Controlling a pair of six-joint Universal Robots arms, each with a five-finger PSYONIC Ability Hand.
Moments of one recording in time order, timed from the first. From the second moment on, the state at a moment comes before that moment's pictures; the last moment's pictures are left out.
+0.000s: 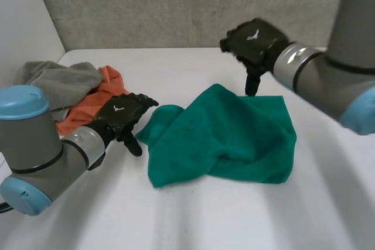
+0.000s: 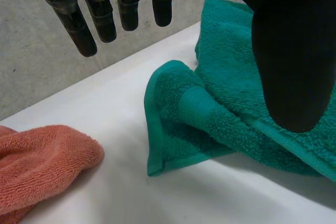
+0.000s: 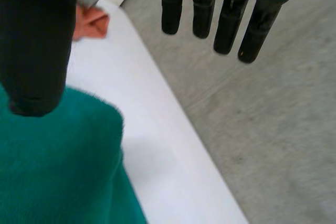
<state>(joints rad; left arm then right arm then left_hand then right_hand) 4.39 -1.98 -1.67 3.35 -1.24 3.36 2.03 -1.04 0.88 0.36 1.33 2.53 0.21 0.21 0.22 0.21 0.05 0.32 0.37 0.37 0.37 0.19</state>
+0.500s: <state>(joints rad) 4.41 -1.88 -1.76 3.33 -1.29 3.37 2.06 -0.30 0.20 0.37 1.28 2.47 0.21 0.21 0.22 0.21 0.05 0.98 1.17 1.17 1.17 0.97</state>
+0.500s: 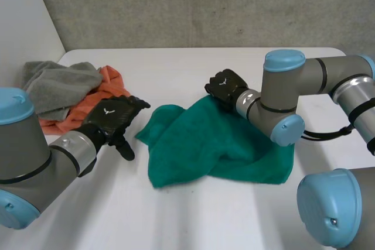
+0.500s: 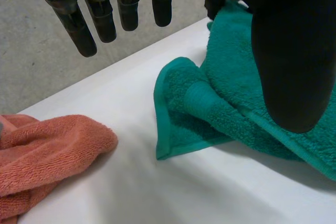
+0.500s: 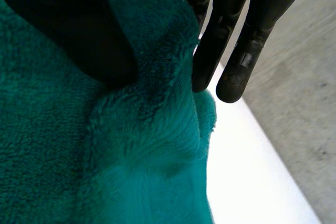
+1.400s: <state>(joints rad) 4.31 -2.03 -1.66 3.34 -1.29 3.28 2.05 -1.34 0.93 0.33 1.43 2.63 0.21 0.21 0.22 0.21 0.05 0.98 1.18 1.18 1.19 0.98</state>
